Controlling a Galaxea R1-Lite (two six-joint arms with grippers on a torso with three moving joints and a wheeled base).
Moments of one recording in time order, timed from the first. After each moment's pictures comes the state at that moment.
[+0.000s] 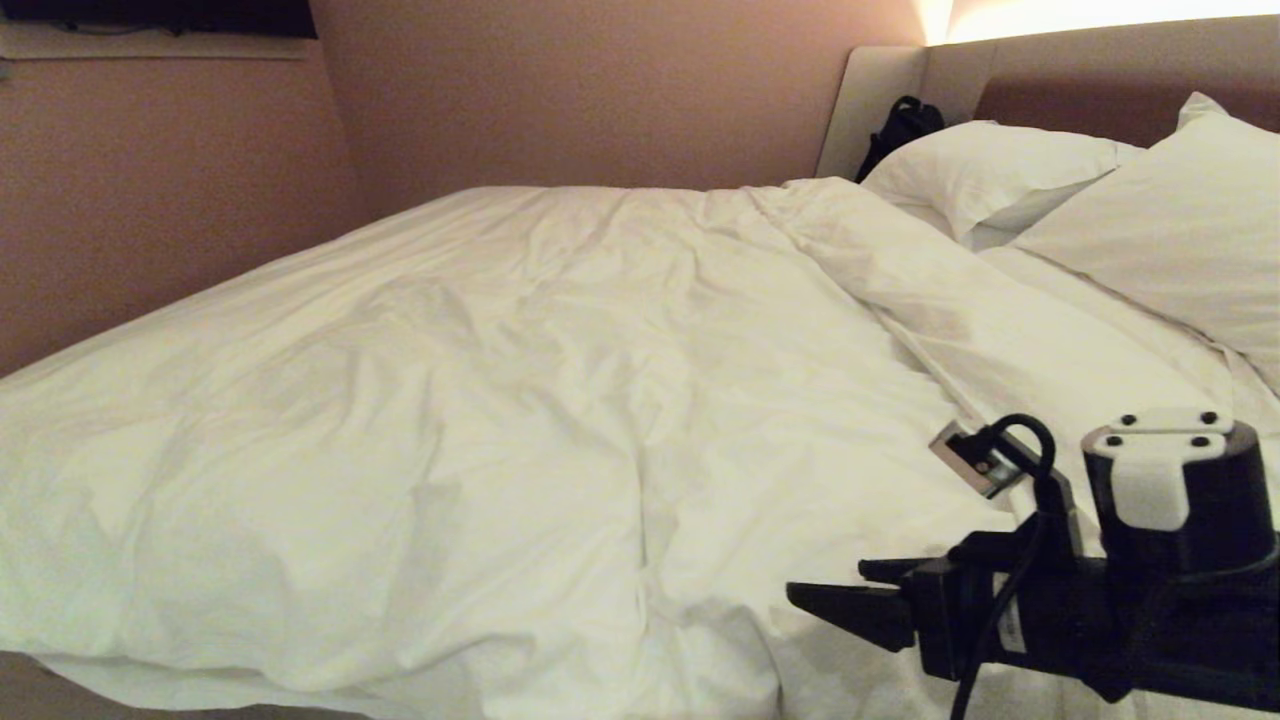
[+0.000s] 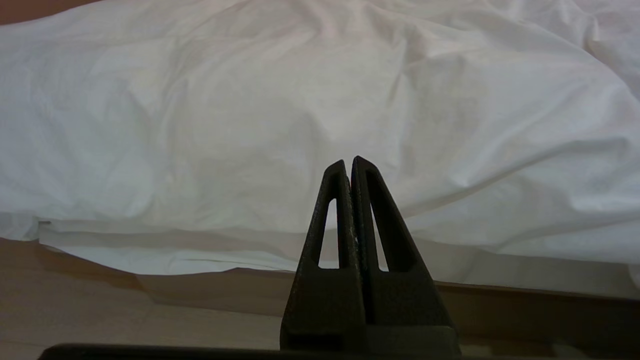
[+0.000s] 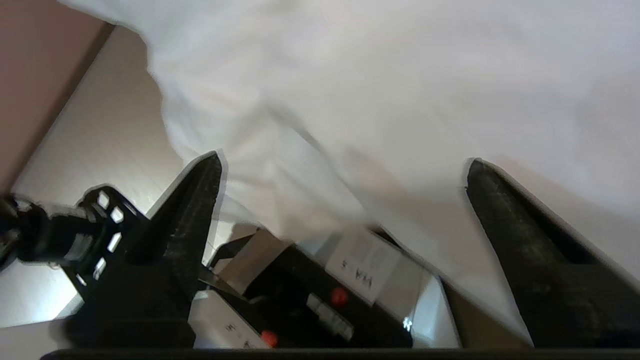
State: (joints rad) left arm 0.00 0.00 0.00 -0.06 0.01 0.01; right arm 0.64 1.43 -0.57 -0.38 0.20 0.38
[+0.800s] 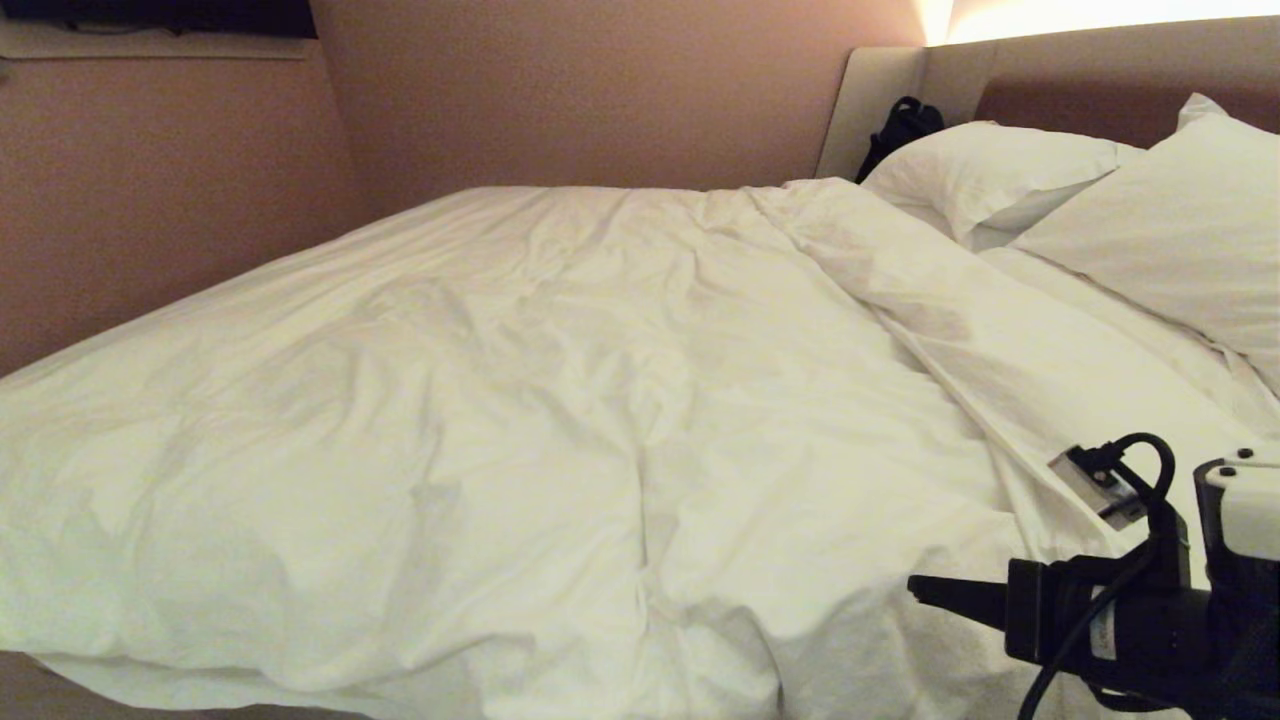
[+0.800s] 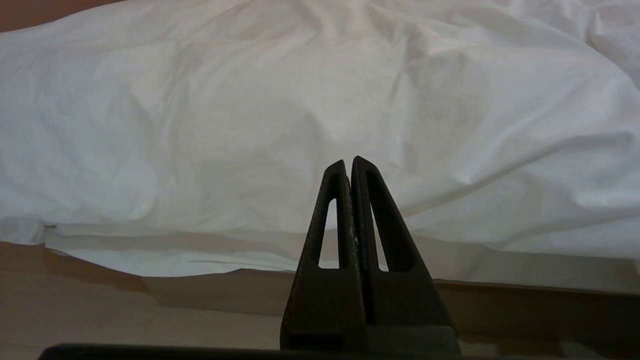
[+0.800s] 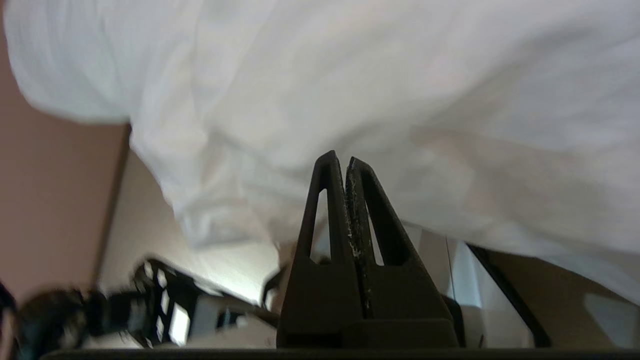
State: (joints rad) left arm 0.00 0.00 0.00 -0.06 0.01 0.03; right arm 0.48 1.32 -0.44 -0.40 0.20 0.64
